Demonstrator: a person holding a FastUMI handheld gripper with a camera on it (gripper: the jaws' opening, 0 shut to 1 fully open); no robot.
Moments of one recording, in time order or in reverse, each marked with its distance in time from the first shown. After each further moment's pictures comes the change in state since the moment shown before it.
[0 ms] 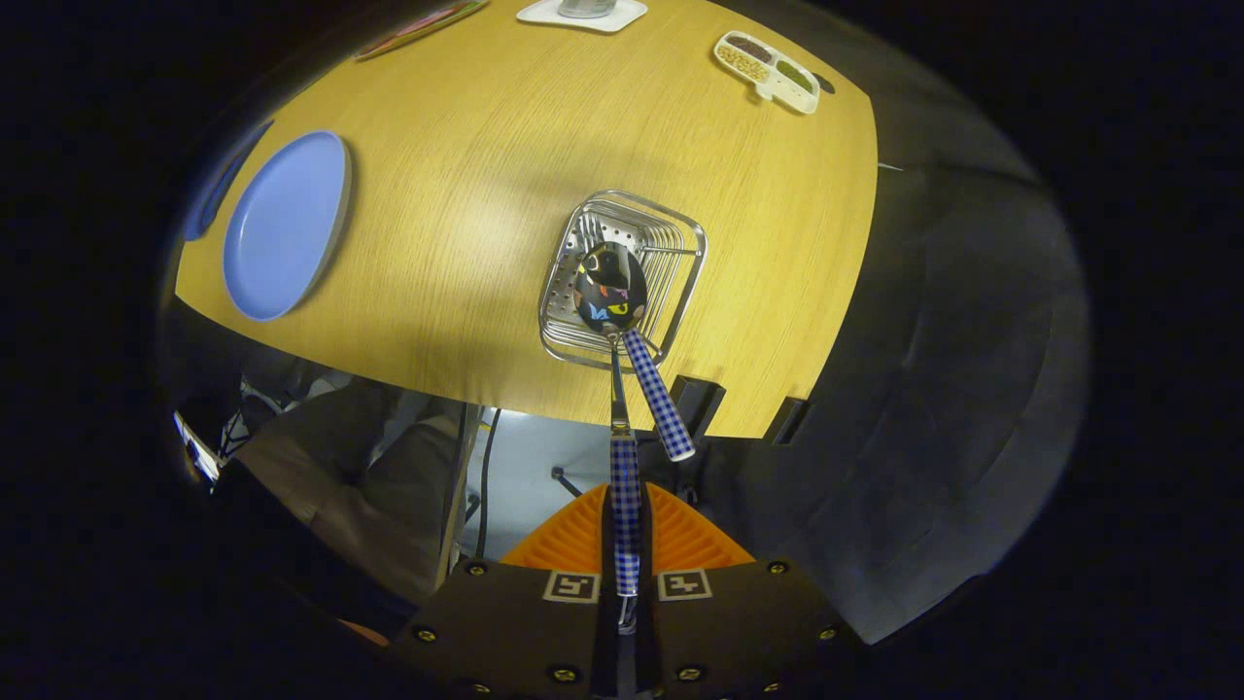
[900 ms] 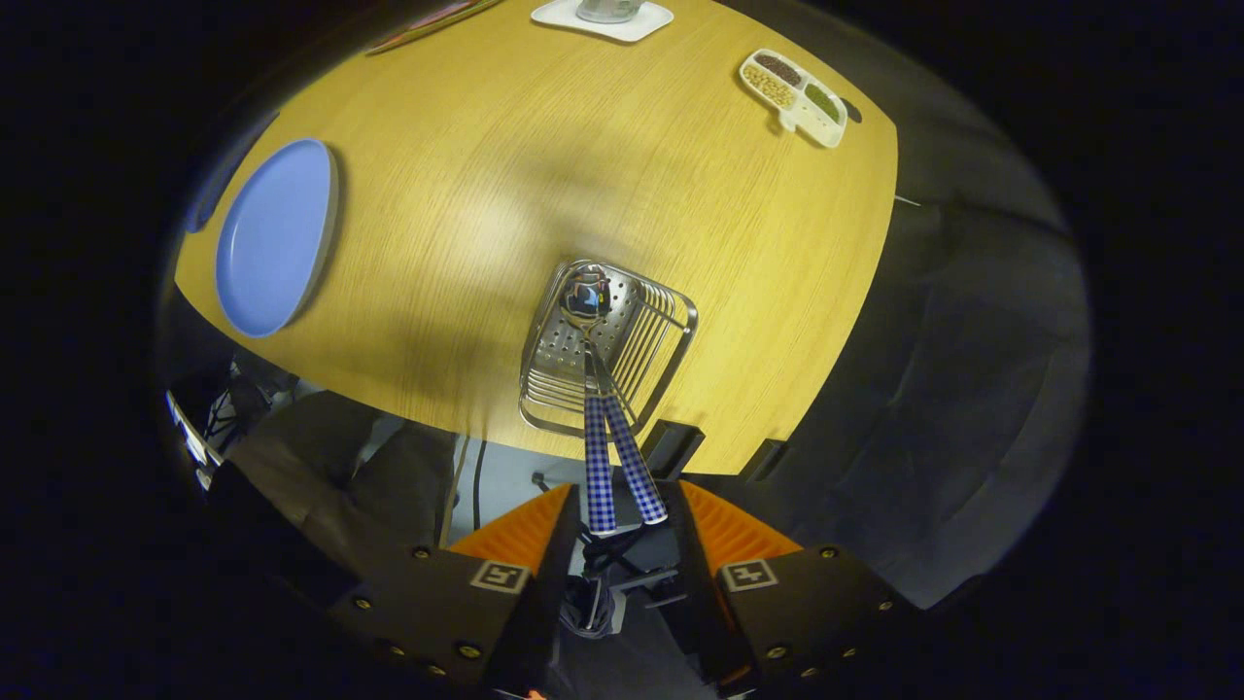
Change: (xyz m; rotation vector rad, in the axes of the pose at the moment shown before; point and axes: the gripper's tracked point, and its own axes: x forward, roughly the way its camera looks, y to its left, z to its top) arm -0.011 -0.018 0.037 -0.030 -0.096 -0.026
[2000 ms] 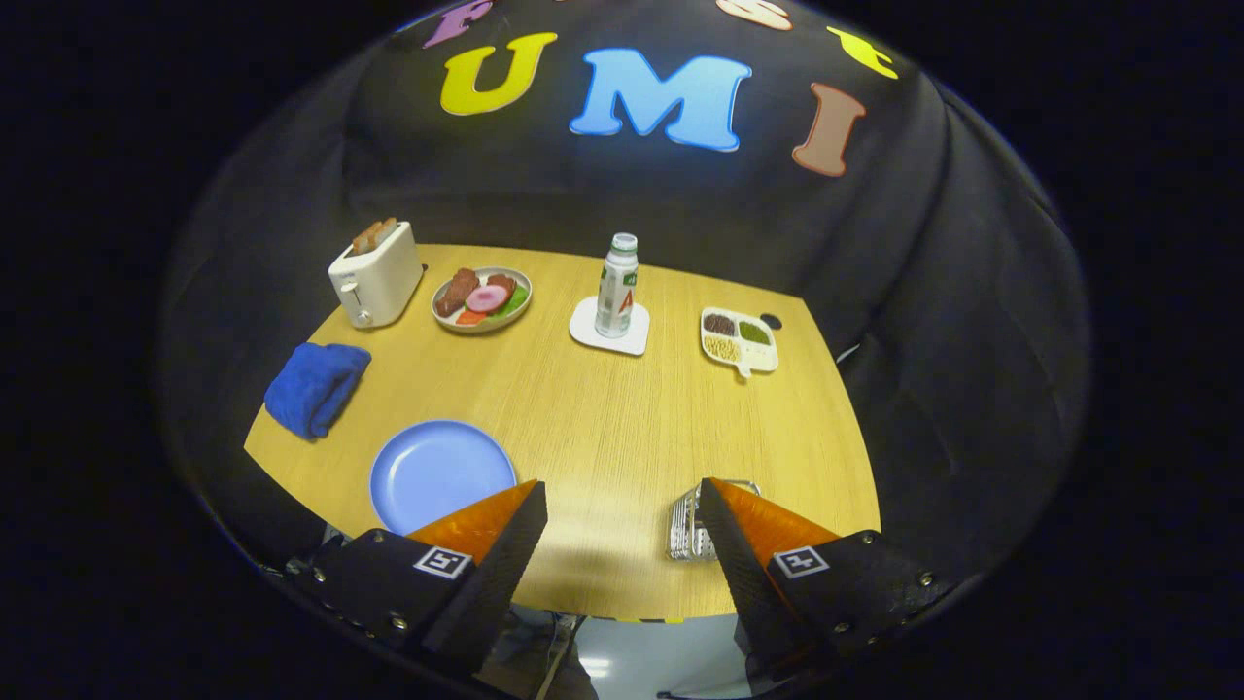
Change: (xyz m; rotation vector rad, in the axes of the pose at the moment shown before) arm -0.139 0.092 0.048 0.348 -1.066 0.073
